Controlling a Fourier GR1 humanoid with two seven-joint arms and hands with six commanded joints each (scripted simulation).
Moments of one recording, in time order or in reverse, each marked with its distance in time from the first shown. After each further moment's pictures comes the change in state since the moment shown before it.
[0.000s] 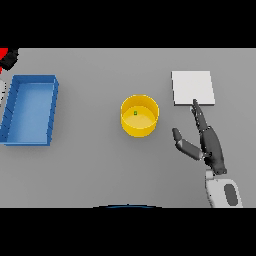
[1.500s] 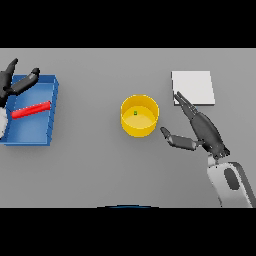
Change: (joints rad) left arm 0.456 0.047 -0.079 -0.737 0.166 -0.134 0.238; right arm -0.169 -0.181 0.103 0.045 0.230 0.080 0.107
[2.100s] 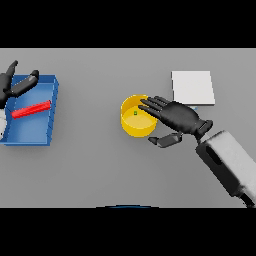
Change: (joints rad) left arm 0.022 0.004 0.004 -0.027 0.019 -0.016 0.009; right arm -0.348 -0.171 0.291 0.201 0.353 0.183 -0.140
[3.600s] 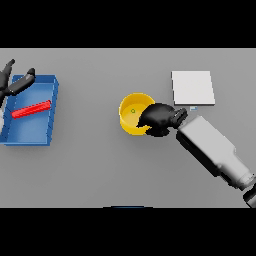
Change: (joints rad) left arm -0.013 0.018 -0.002 0.024 -0.023 -0.008 -0.014; right arm -0.254 0.090 0.192 0.327 0.090 0.180 -0.057
